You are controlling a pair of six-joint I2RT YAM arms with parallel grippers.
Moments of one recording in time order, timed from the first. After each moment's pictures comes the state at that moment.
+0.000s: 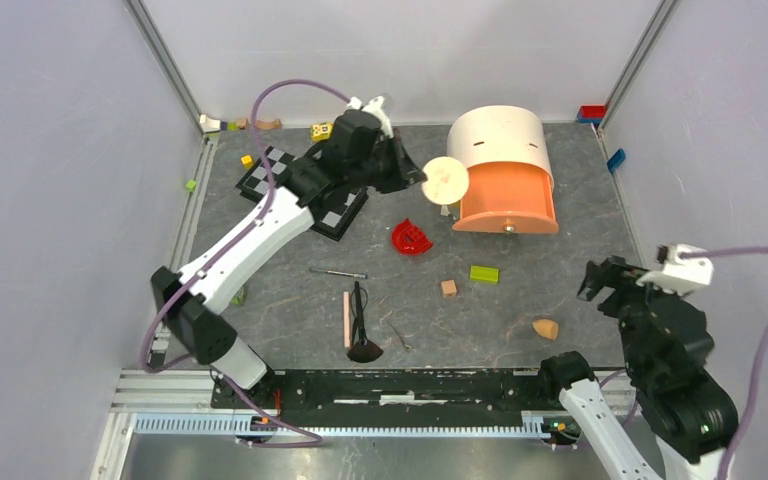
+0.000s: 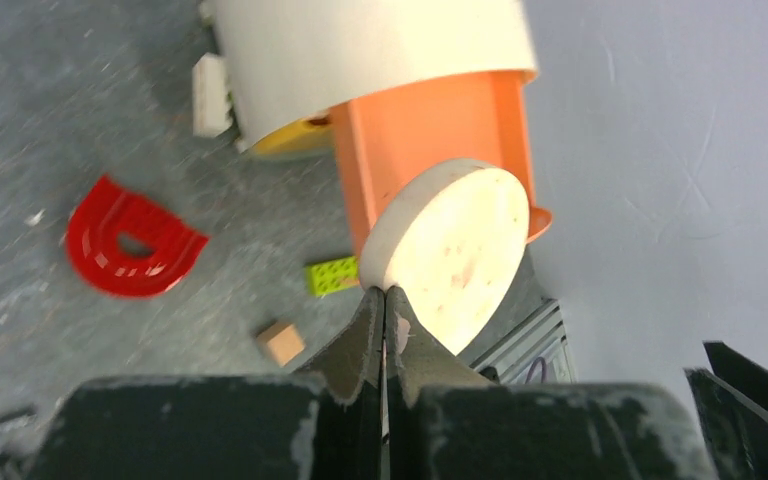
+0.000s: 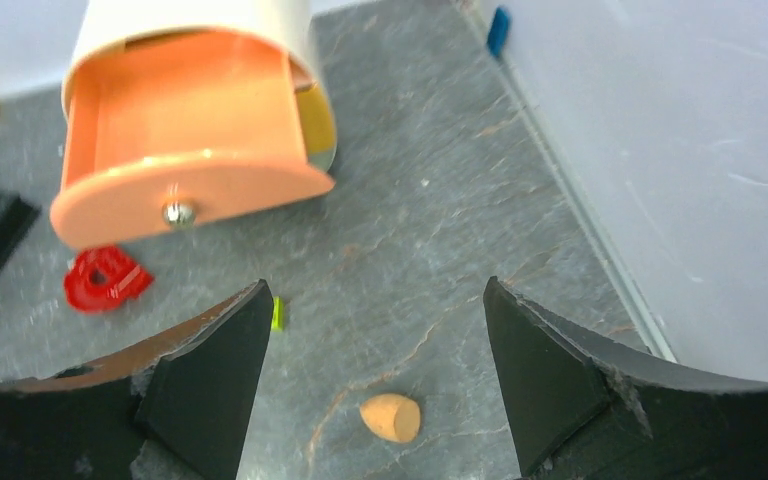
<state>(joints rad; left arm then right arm) -0.70 1.53 1.60 -0.55 0.08 -0.75 0.29 0.33 1.04 -0.99 0.46 0.23</state>
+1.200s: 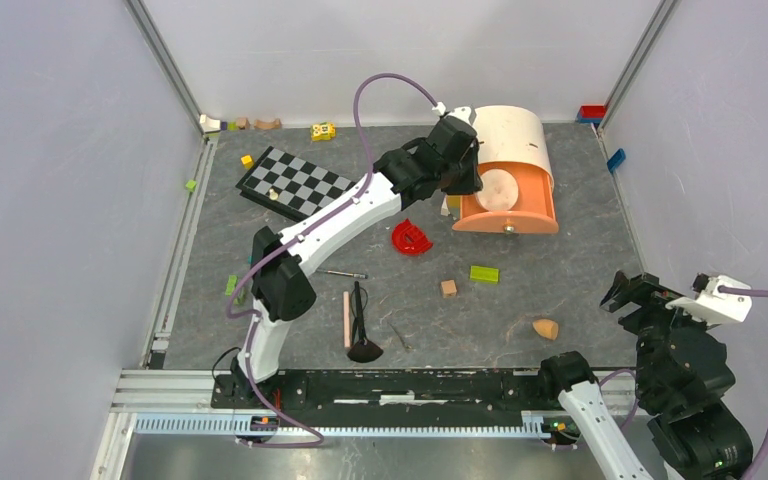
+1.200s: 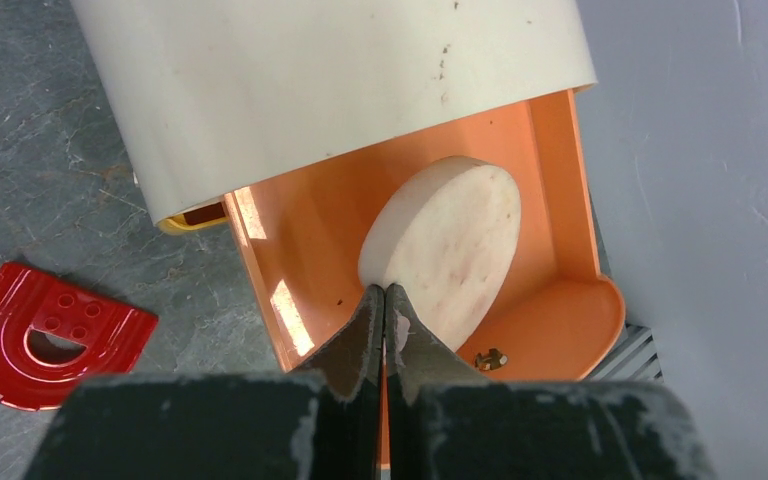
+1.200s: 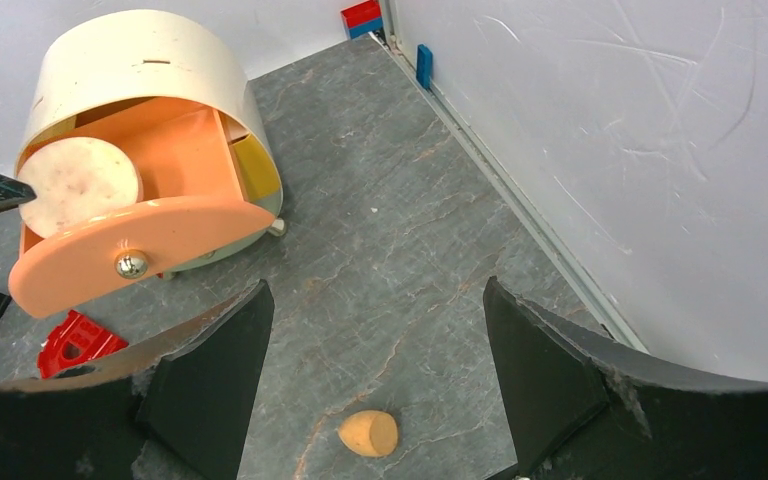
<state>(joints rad) -0.89 2.08 2.15 -0.65 -0.10 -0.67 0.29 0.23 1.10 -1.04 0.66 0.29</state>
